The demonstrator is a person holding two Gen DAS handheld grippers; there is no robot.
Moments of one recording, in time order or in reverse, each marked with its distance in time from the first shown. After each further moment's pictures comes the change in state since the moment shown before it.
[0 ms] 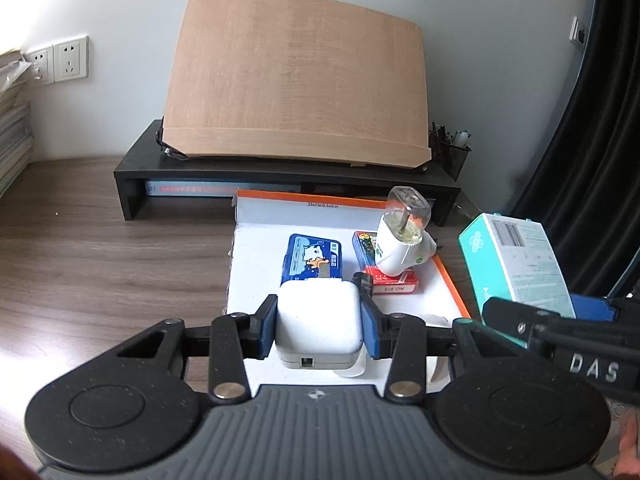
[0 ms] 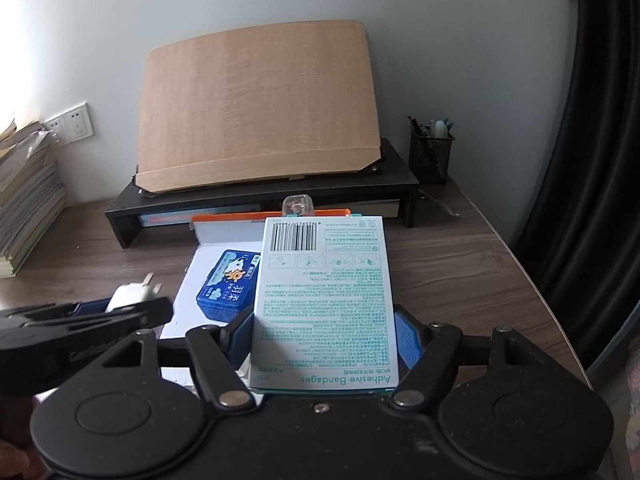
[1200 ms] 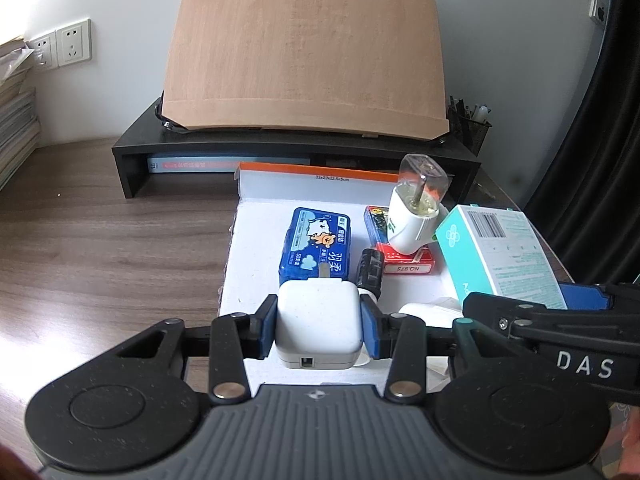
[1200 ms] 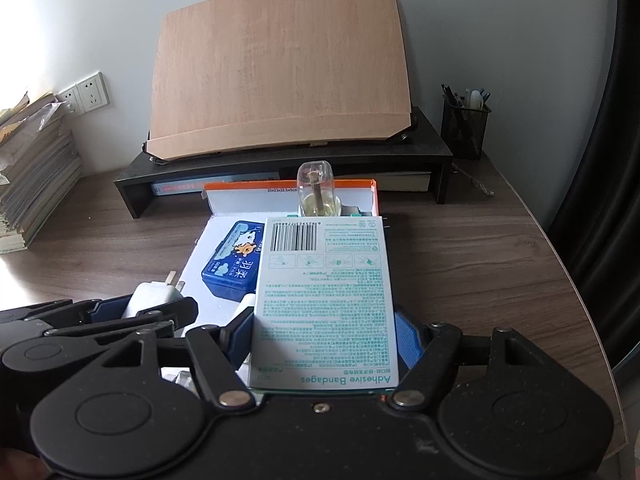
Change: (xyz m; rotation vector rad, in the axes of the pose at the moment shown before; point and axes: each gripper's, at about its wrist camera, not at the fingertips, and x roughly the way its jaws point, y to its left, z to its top) left arm 0.019 -0.008 -0.008 -0.005 0.057 0.064; right arm 0.035 -0.008 0.004 -0.032 0.101 0.080
